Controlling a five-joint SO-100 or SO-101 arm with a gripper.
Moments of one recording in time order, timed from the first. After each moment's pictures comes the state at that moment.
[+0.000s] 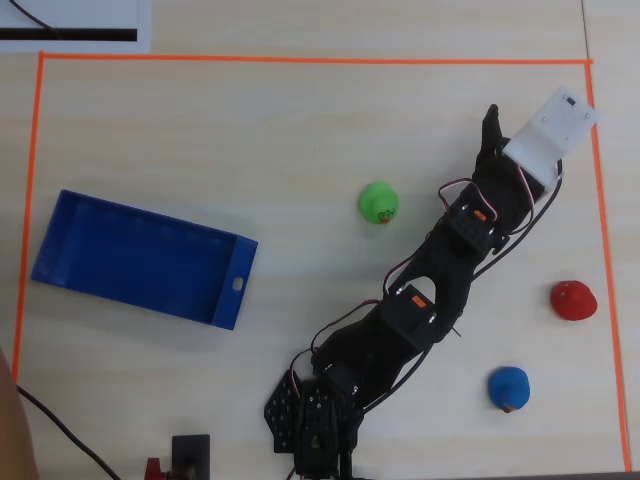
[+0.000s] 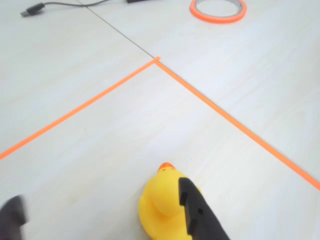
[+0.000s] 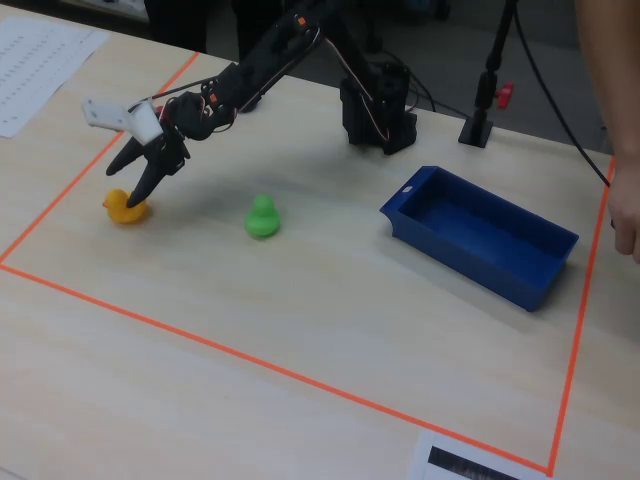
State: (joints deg) arm 46.1 65.0 93.0 -10.5 -87.8
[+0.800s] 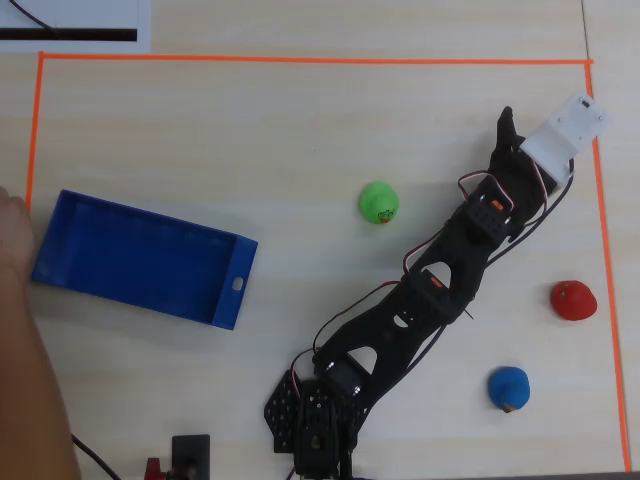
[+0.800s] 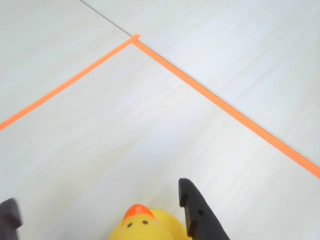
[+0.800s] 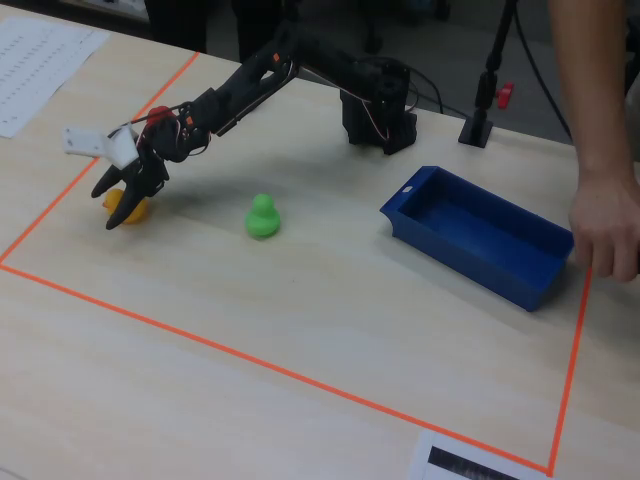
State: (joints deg) arm 48.2 42.1 65.3 -2.2 -86.0
